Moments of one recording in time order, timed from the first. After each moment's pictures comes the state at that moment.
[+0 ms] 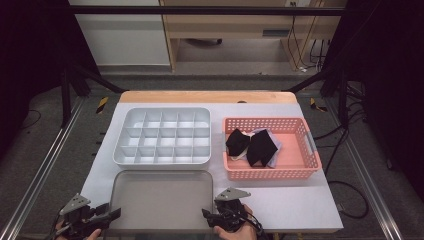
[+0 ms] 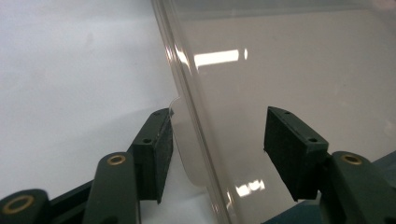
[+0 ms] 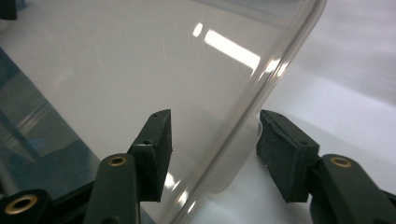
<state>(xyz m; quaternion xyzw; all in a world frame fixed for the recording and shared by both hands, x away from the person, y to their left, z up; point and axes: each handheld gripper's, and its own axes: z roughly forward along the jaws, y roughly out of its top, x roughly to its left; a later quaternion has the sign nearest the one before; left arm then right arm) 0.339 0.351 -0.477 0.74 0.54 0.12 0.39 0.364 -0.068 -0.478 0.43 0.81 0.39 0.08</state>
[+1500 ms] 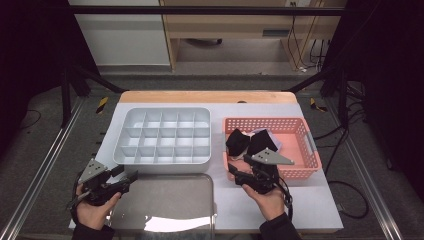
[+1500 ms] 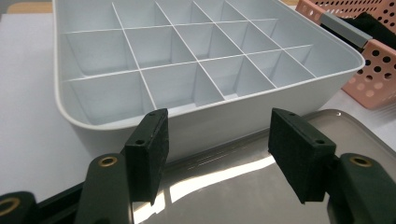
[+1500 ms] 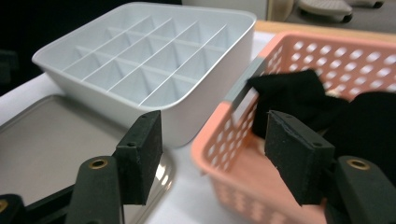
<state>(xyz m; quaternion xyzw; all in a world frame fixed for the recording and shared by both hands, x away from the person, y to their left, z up) 0.400 0.293 -0.420 0.71 0.48 0.21 0.46 0.421 -0.142 -0.392 0.44 0.73 0.49 0.20</state>
